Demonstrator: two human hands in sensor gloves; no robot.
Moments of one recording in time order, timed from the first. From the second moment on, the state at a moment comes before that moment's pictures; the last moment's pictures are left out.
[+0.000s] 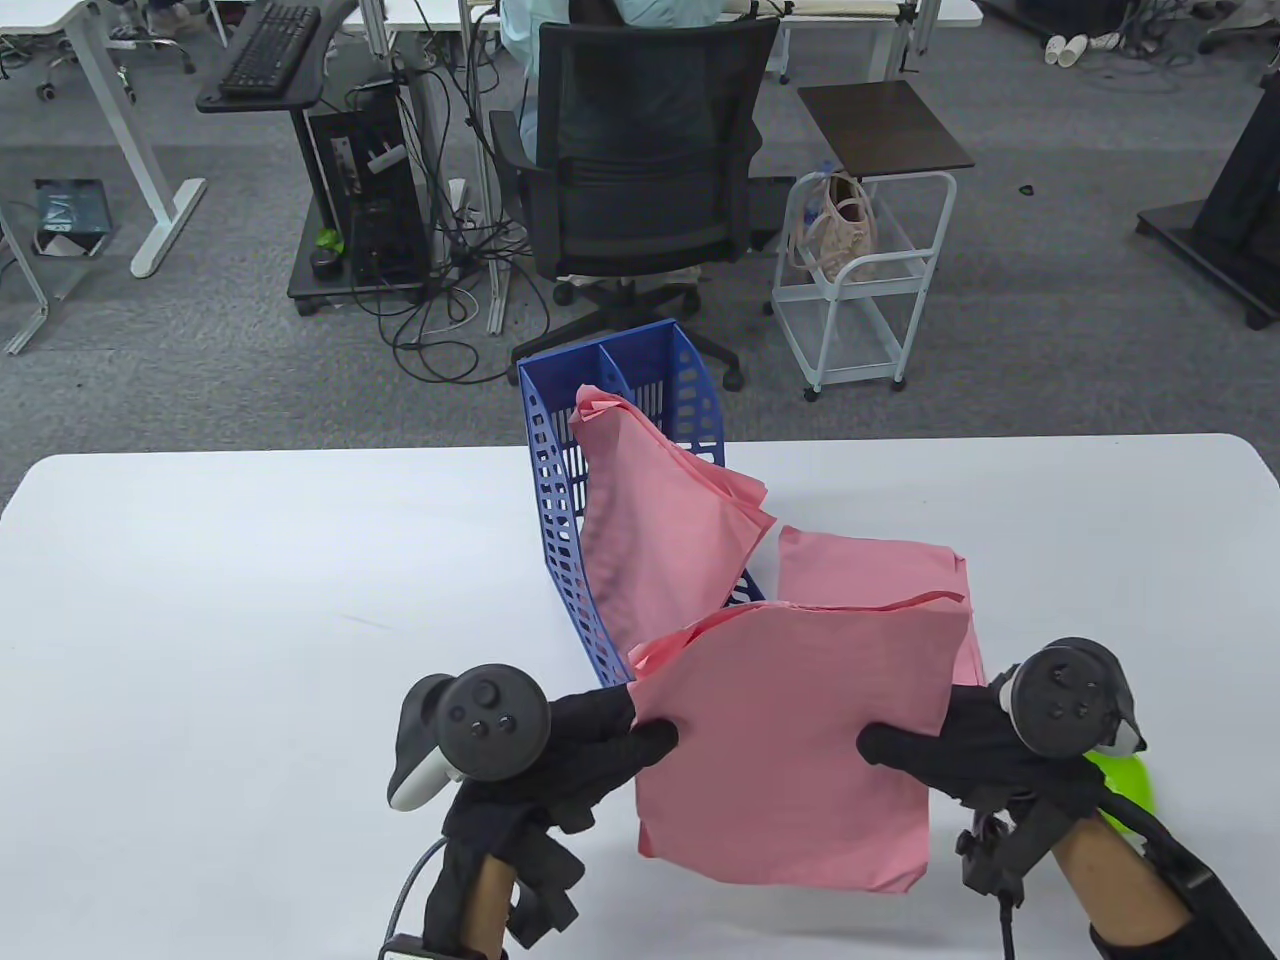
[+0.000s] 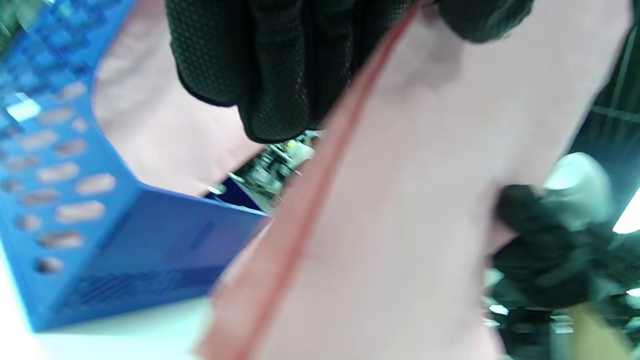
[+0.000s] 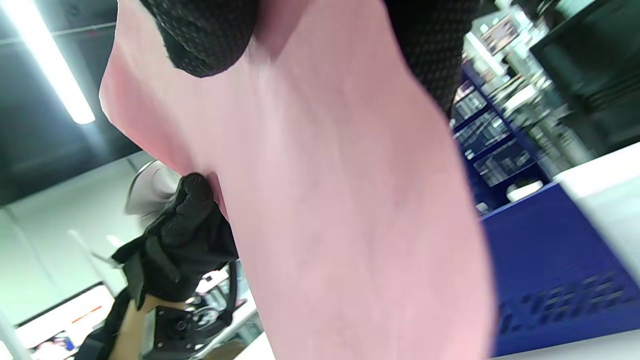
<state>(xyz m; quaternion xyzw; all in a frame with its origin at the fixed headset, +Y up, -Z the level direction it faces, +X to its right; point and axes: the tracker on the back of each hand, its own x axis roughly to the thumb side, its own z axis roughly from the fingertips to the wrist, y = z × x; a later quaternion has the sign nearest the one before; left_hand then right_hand) -0.129 -0.594 -0.305 -0.02 -0.27 0.32 0.91 0.232 -0.592 -0.323 0.41 0.02 0.84 0.36</state>
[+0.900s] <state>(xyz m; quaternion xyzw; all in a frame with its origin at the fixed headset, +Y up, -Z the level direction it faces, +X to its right) -0.171 -0.667 -0.323 0.06 -0.07 -0.04 1.00 0.229 -0.552 -0.411 0.18 -0.15 0.90 0.36</state>
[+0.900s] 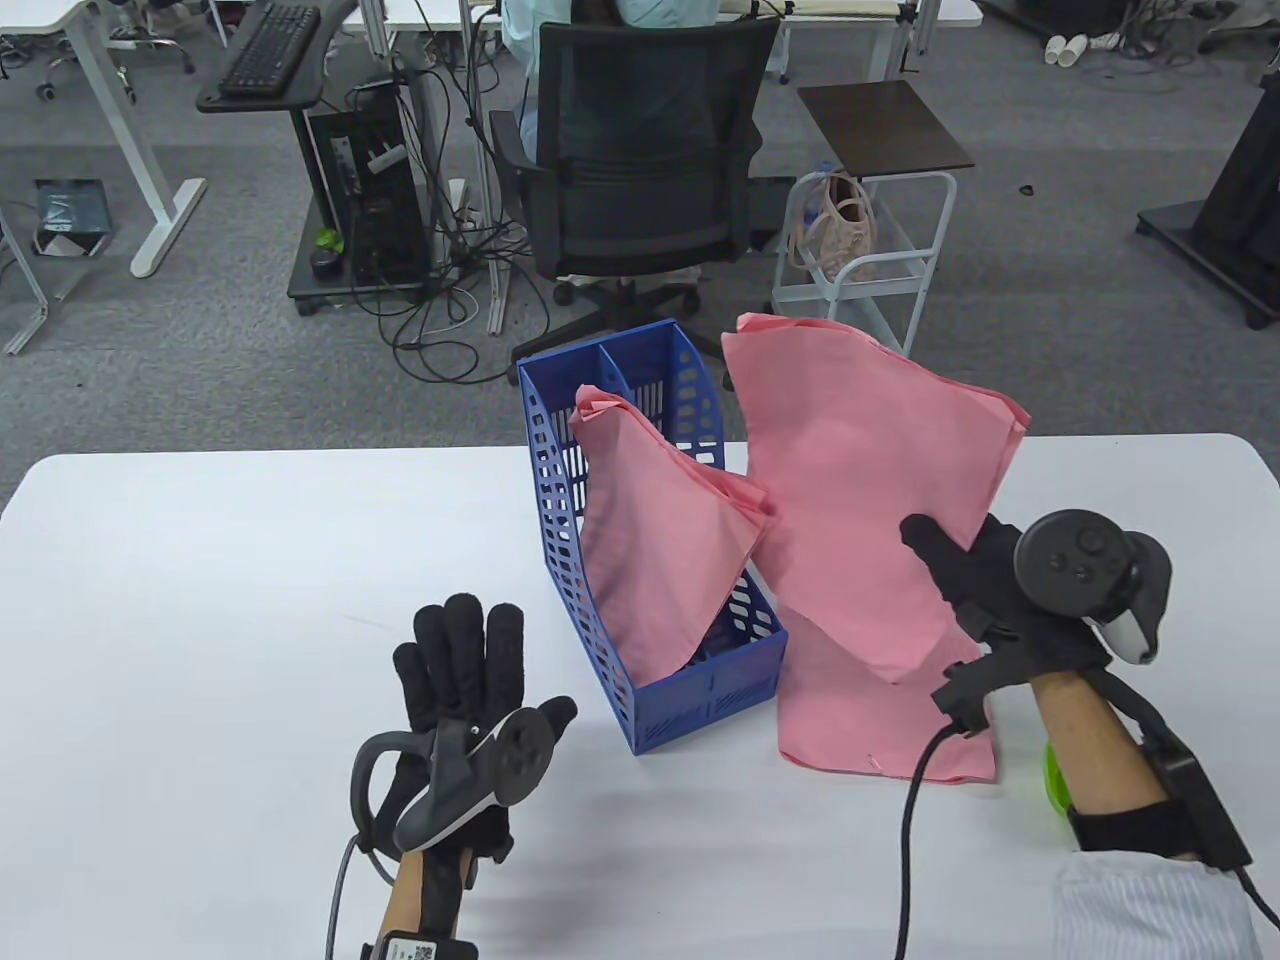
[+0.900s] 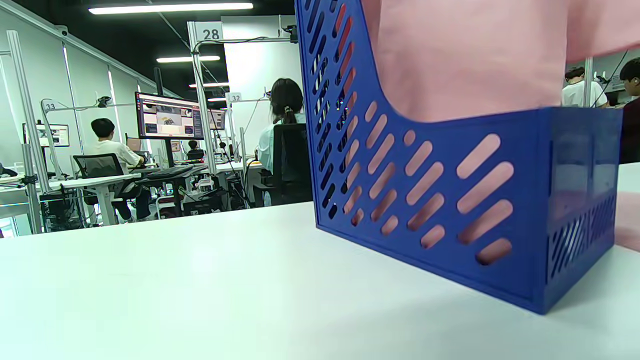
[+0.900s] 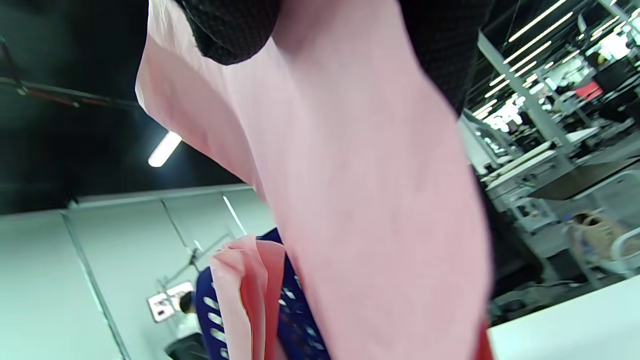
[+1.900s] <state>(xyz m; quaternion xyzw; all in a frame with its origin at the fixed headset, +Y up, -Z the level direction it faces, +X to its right) -0.176 -0.677 -0.311 0.07 -0.08 -0.06 0.99 0.142 -0.673 -0.477 0.15 -0.03 0.96 0.22</state>
